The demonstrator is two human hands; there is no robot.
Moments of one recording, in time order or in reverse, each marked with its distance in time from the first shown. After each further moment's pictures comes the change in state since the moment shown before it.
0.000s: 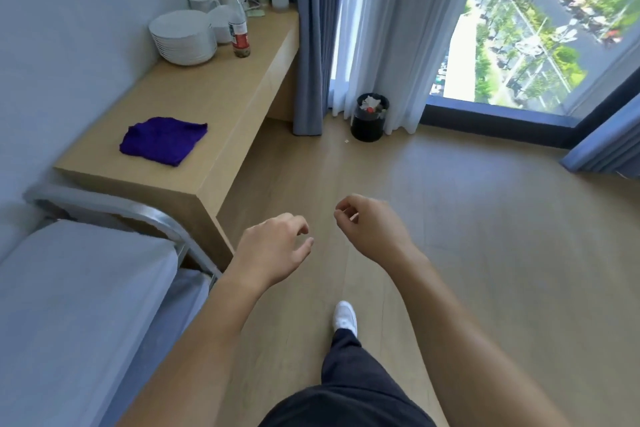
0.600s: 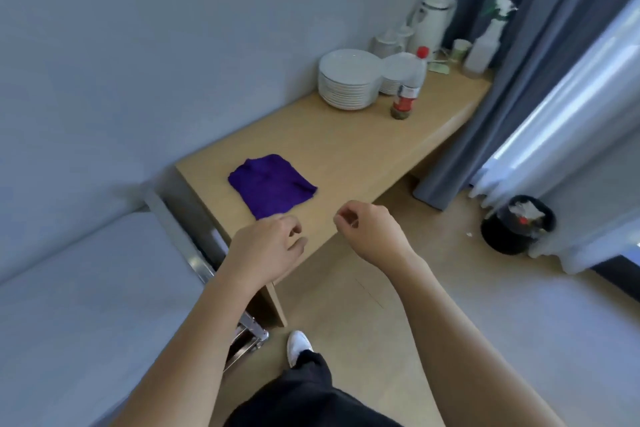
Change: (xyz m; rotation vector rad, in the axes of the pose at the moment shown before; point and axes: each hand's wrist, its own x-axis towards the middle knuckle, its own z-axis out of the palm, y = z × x) left_hand 0.173 -0.178 -0.085 -0.112 0.206 -0.622; right_hand 0.338 -0.152 0.068 -0.021 -0.413 -0.484
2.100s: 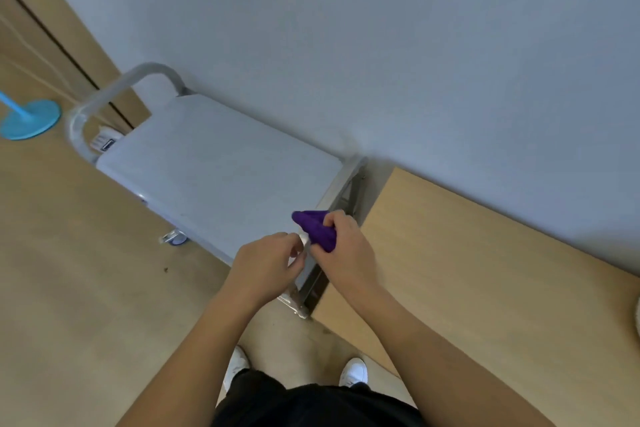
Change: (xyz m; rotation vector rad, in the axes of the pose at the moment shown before) left_hand -0.001 -0.069 0.026 -0.129 0.302 -1.227; right_hand 0.159 -0.123 0.171 0.053 -0.754 -0.950
